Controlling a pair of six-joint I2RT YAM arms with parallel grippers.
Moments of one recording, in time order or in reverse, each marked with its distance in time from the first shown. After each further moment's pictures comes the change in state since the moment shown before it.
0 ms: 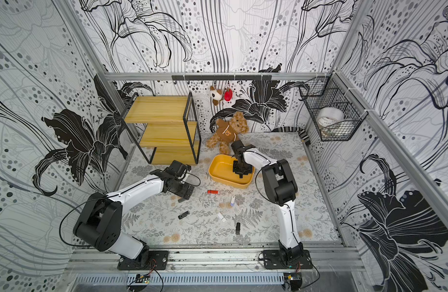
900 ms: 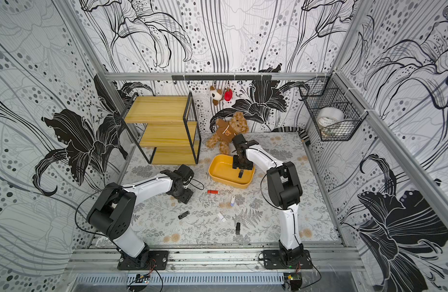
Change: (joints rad) left arm -0.046 0.120 0.013 -0.056 -0.115 -0.005; right arm 0.000 -0.105 0.047 -0.044 0.005 -0.032
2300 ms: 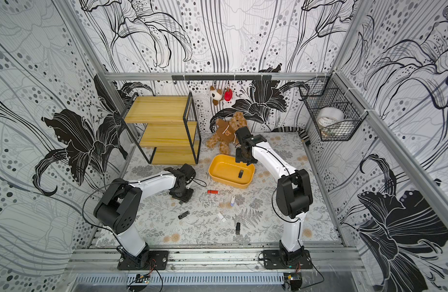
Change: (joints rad) left arm 0.000 0.070 0.066 -0.077 0.116 -0.100; right arm -0.002 -0.152 0.000 -0.062 0.065 -0.034
